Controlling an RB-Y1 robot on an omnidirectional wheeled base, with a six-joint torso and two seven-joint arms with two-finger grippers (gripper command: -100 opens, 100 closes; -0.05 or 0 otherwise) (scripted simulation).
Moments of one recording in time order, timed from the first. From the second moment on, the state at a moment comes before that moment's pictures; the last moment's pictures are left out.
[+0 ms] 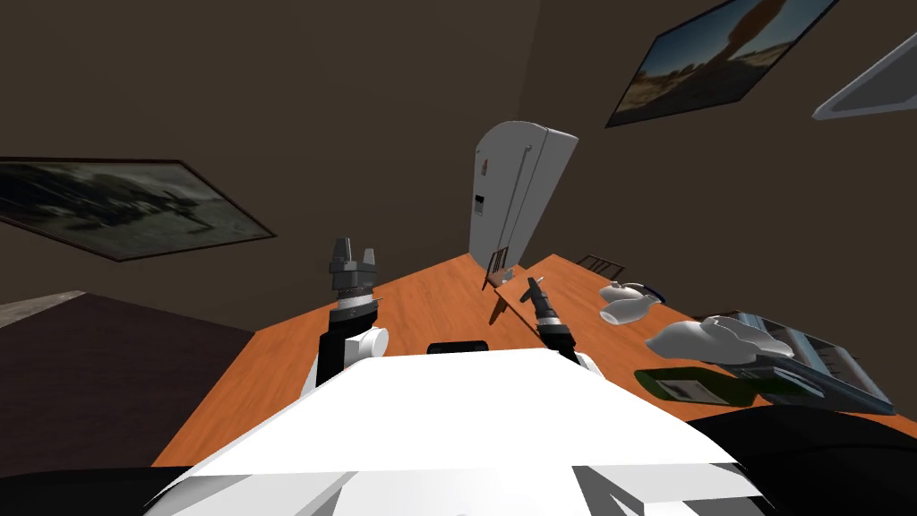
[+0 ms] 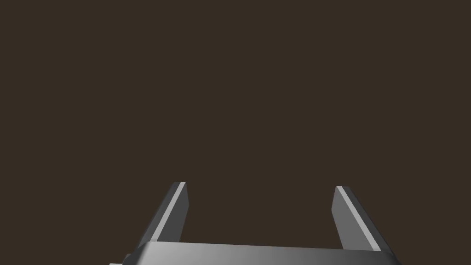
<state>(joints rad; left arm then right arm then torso) 0.49 0.03 -0.01 -2.34 0.07 -0.39 -0.10 0.60 -0.17 -0.12 -1.90 0.19 -0.47 0.13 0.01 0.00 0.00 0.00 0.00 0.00</state>
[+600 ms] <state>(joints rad) 0.49 0.03 -0.01 -2.34 0.07 -0.39 -0.10 0.63 -0.16 -0.19 -1.76 0.28 -0.40 0.21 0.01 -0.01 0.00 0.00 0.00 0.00</state>
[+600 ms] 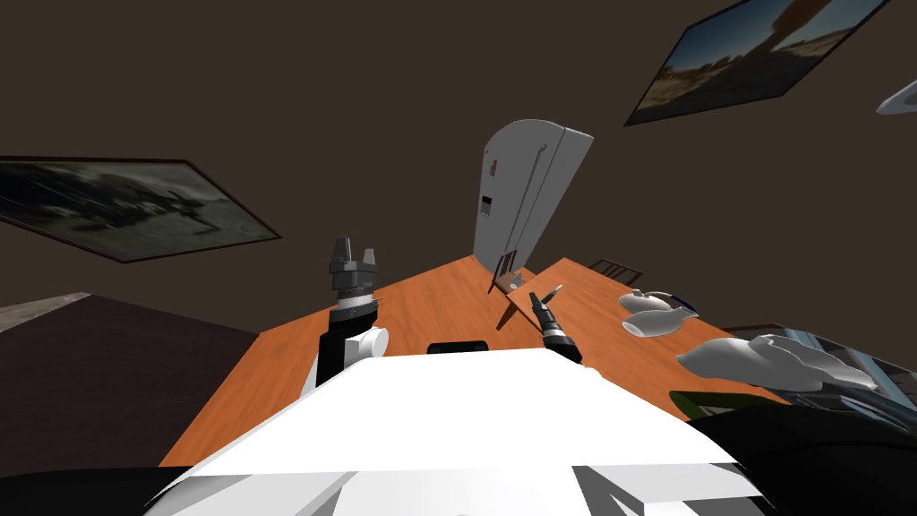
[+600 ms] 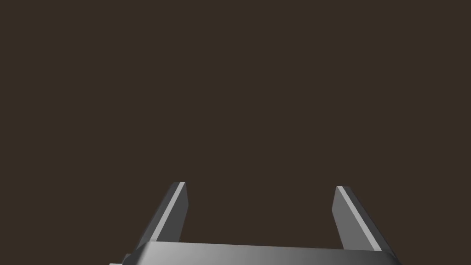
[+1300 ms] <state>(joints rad) 0.49 0.03 -0.01 -2.34 0.07 -0.39 -0.10 0.67 -0.15 -0.32 -1.57 0.40 -0.36 0.29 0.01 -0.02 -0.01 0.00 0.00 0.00</state>
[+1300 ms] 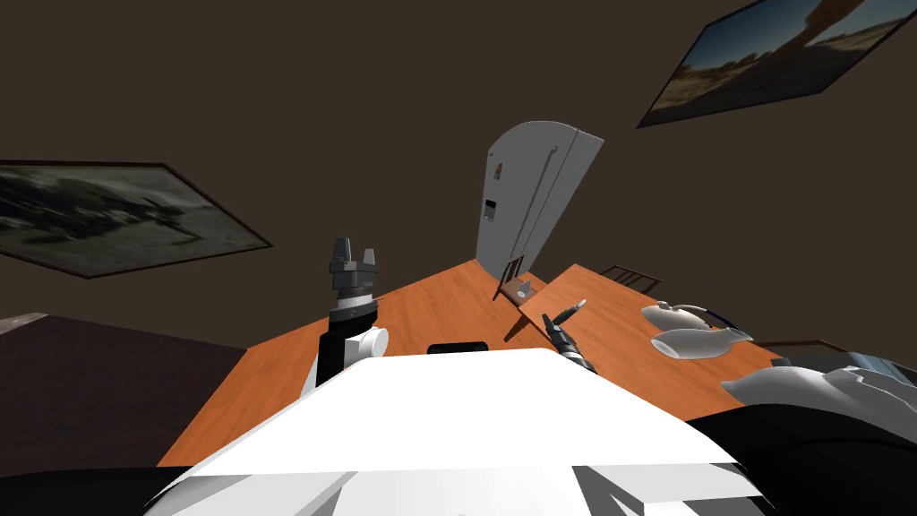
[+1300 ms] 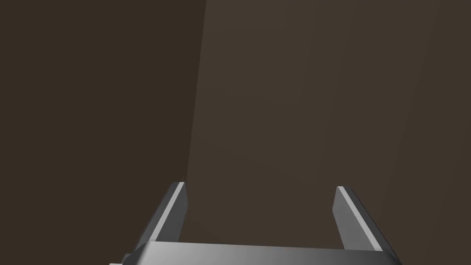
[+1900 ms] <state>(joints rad) 0.49 0.03 -0.01 -2.34 0.07 -0.39 -0.10 0.68 -0.15 -0.43 -1.46 0.47 -0.35 0.32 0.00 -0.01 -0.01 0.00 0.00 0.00</state>
